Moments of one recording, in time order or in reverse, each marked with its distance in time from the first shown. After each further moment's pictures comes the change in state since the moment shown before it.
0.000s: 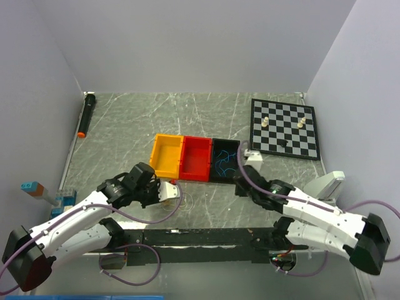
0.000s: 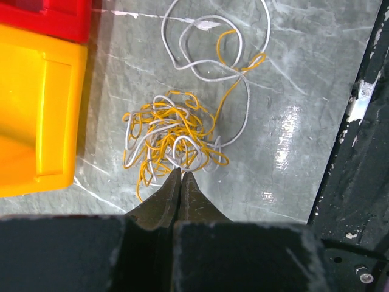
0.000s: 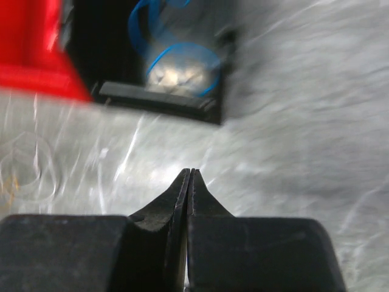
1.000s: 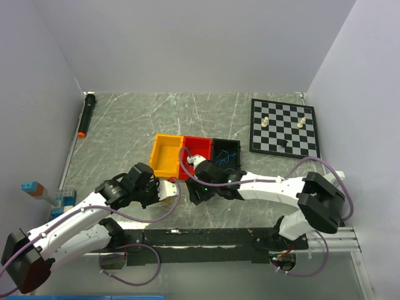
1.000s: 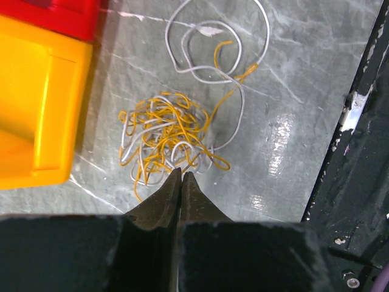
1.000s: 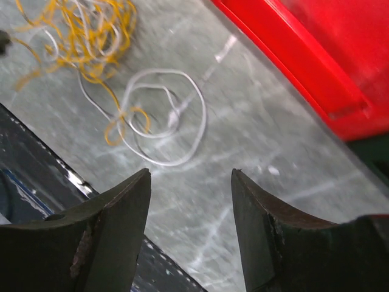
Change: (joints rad) left arm 0.000 -0.024 0.002 0.004 0.000 -0.062; right arm 0.113 0.528 0.213 0.335 -0.455 -0.299
